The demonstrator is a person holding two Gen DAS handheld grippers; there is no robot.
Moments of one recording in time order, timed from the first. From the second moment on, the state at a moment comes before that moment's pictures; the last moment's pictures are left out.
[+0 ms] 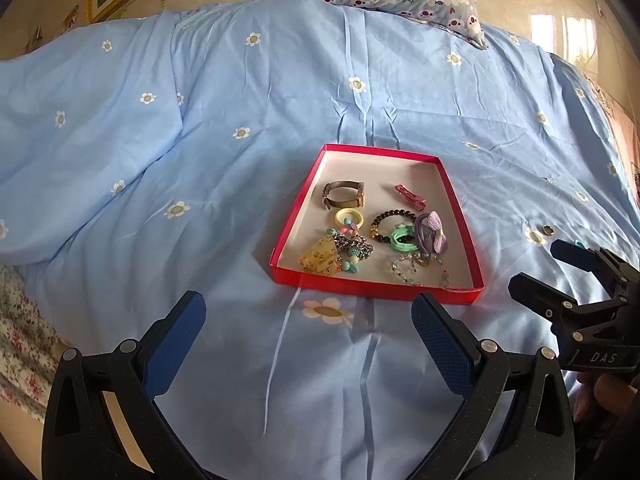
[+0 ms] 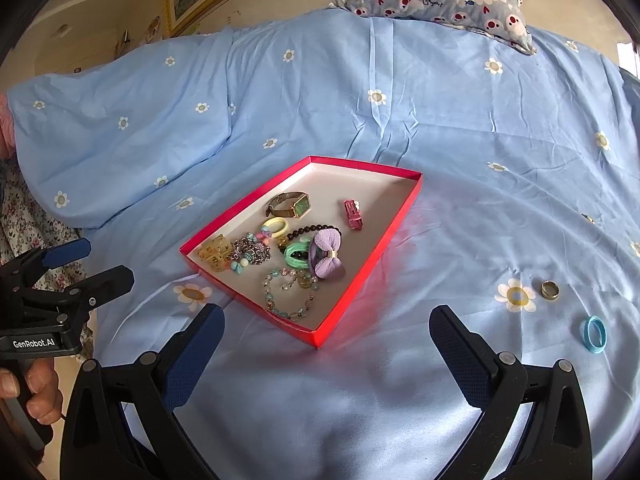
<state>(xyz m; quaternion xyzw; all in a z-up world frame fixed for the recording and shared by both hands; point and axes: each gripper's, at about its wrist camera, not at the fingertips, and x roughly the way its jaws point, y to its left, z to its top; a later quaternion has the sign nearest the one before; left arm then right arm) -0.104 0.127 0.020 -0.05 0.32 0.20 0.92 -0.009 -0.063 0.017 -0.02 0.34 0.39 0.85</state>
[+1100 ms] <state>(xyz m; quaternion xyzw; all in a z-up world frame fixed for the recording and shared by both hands) -0.106 0.125 0.022 -0.05 0.33 0.20 0.92 -0.013 -0.061 0.020 -0.02 0.33 0.40 0.85</state>
